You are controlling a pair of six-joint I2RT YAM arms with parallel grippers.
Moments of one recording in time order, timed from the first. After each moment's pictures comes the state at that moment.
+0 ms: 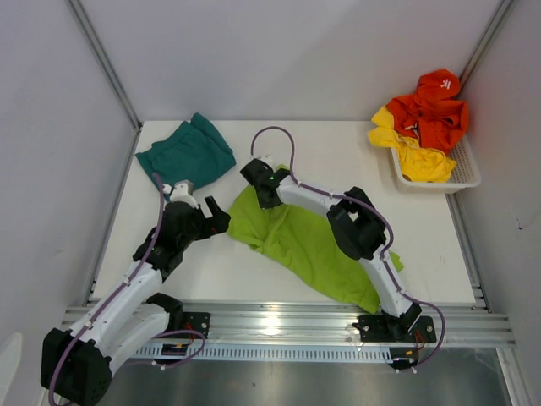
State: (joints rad) left arm -0.35 0.82 0.49 -0.20 -0.07 -0.56; right arm 0.83 2.32 1.90 -0.65 0.38 0.45
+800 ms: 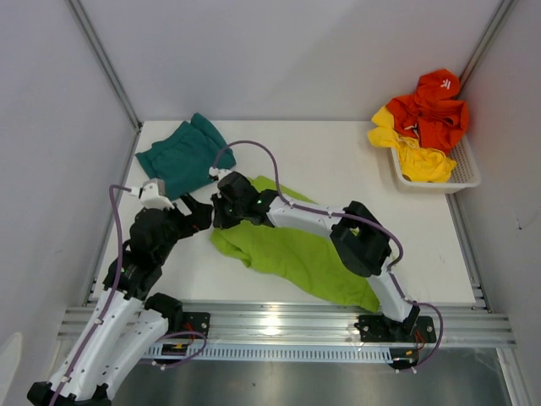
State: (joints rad) left arm -0.35 0.55 0.64 -0.44 -0.18 -0.58; right arm 1.00 2.15 1.72 -0.24 -0.12 0.50
